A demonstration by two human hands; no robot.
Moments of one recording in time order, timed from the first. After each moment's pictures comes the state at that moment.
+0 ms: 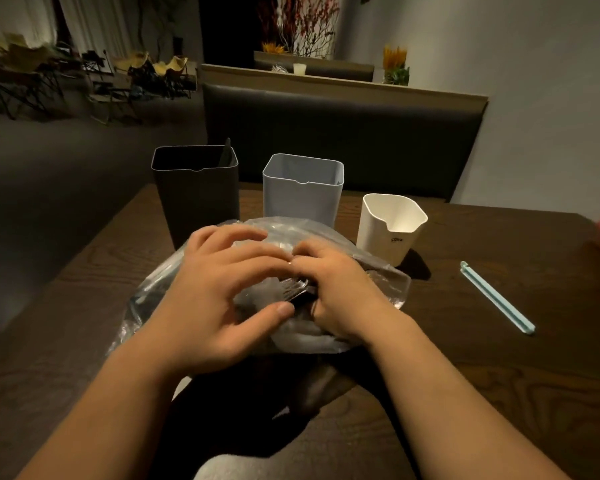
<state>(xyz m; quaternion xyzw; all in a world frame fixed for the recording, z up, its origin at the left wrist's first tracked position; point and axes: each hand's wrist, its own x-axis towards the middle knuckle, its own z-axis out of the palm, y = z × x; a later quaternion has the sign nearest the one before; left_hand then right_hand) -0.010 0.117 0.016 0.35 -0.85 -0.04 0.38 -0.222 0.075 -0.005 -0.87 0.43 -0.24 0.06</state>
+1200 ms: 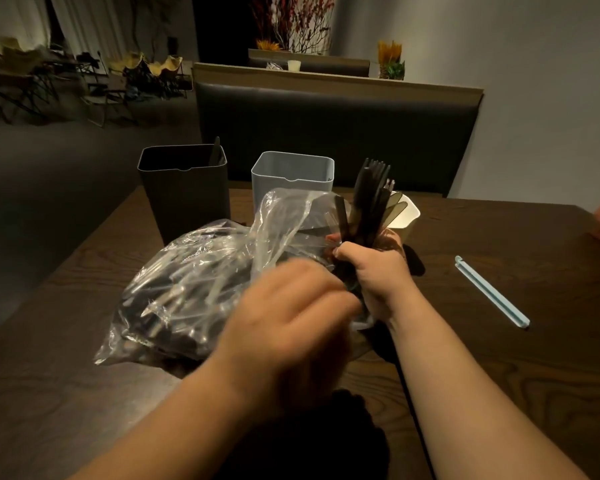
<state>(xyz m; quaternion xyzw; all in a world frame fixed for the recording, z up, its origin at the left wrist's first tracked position) -0.089 0.145 0.014 0.21 -0.84 0.09 0.50 -0.247 0.075 0.006 -0.40 0.53 -0.55 0.50</state>
